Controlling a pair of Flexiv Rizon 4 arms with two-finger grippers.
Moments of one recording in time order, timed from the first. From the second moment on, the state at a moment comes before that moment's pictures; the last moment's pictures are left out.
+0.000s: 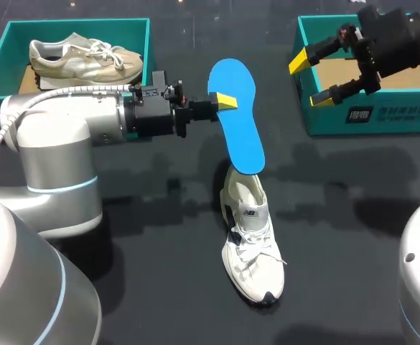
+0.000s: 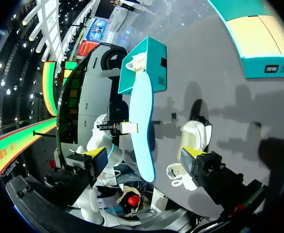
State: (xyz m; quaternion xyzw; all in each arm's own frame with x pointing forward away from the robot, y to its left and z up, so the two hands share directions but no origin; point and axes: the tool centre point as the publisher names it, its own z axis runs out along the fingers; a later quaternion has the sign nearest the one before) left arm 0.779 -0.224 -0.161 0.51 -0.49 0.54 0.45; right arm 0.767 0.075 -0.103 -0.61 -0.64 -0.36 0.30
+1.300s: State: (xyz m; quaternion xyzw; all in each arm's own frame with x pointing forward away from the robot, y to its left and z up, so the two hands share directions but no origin) left arm 0.779 -0.225 -0.162 0.51 -0.49 0.54 0.45; right arm 0.730 0.160 -0.052 -0.68 -0.72 -0.12 0.06
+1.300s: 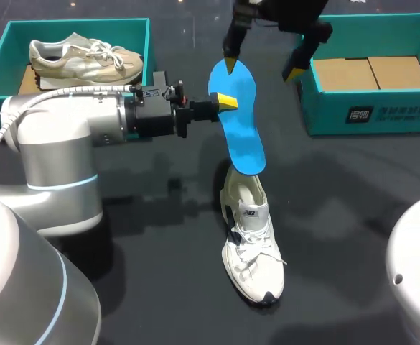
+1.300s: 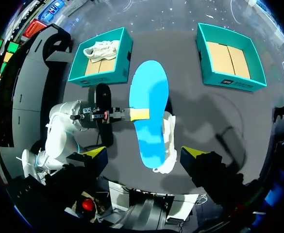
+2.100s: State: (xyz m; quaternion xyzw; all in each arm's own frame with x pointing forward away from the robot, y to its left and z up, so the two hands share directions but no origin) left arm 0.779 -0.224 -0.162 0.51 -0.49 0.54 0.45; right arm 0.836 0.199 -0.038 -0.70 -0.71 -0.06 -0.07
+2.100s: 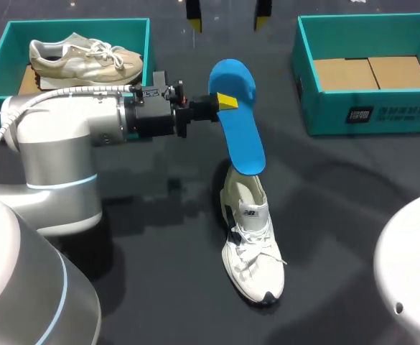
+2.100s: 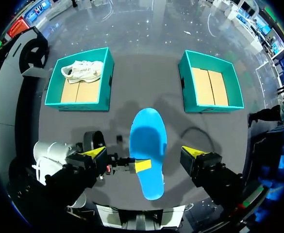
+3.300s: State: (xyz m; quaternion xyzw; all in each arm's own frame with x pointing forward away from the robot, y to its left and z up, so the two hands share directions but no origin) left arm 0.780 -0.225 -0.162 0.51 -0.49 0.54 0.46; right arm 0.695 0.171 -0.087 -0.74 -0.67 -0.02 -0.06
